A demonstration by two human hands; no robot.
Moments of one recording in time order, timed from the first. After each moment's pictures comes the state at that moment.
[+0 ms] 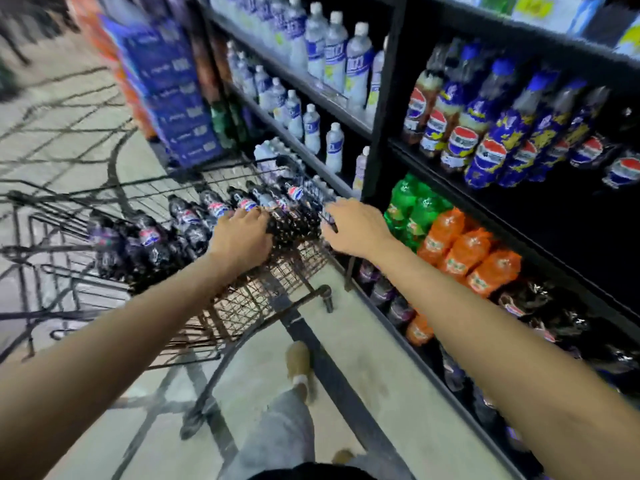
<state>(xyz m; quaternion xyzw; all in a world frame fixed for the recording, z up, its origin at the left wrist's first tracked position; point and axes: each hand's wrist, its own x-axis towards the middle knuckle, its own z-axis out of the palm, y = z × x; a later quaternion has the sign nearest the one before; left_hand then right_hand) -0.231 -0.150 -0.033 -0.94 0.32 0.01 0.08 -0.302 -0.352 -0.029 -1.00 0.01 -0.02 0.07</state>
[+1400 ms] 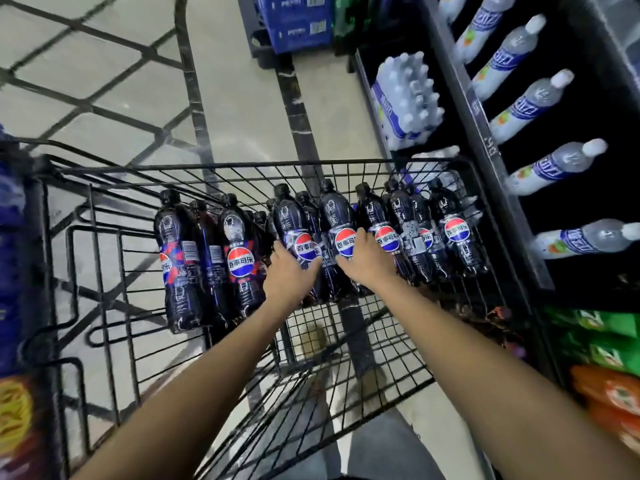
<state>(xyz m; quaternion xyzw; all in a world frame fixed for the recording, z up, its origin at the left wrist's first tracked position) 0.047 -0.023 -0.241 -0.90 -0.18 0.29 -0.28 0.071 -0.175 -0.253 -0.94 0.07 0.30 0.15</state>
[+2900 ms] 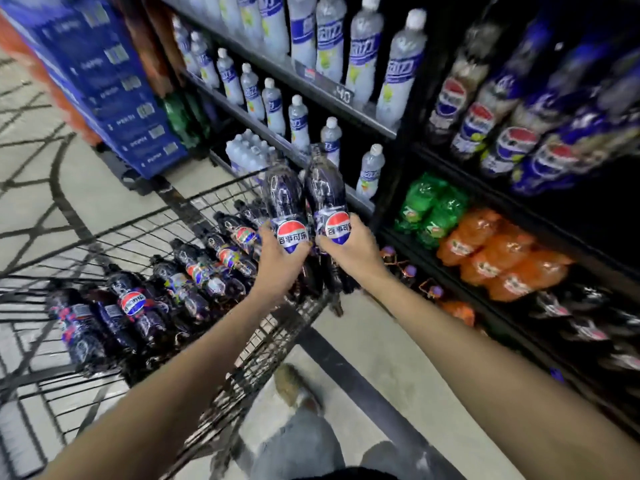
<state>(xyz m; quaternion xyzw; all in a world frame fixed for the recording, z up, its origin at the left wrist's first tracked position) -0.112 -0.192 -0.106 -0.81 0.12 0.18 -0.55 -0.173 -0.323 -0.116 -0.78 0.31 -0.11 0.54</state>
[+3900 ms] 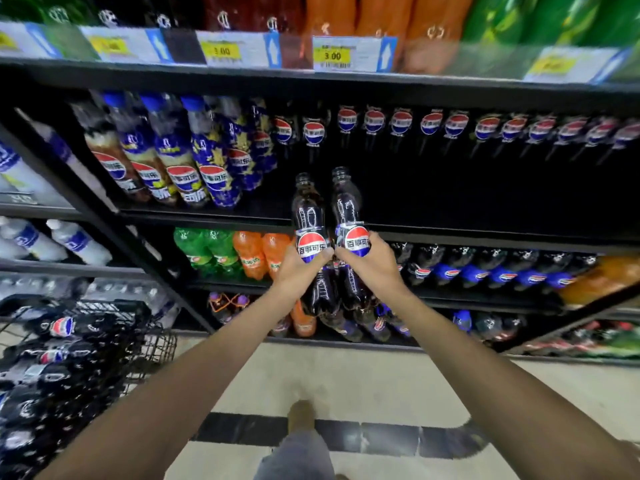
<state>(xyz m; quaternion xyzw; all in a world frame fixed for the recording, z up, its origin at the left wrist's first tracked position) -0.414 -0.482 -0.074 -0.67 0.38 0.45 -0.44 -0.560 -0.535 -0.082 -0.61 0.56 -0.32 0.46</state>
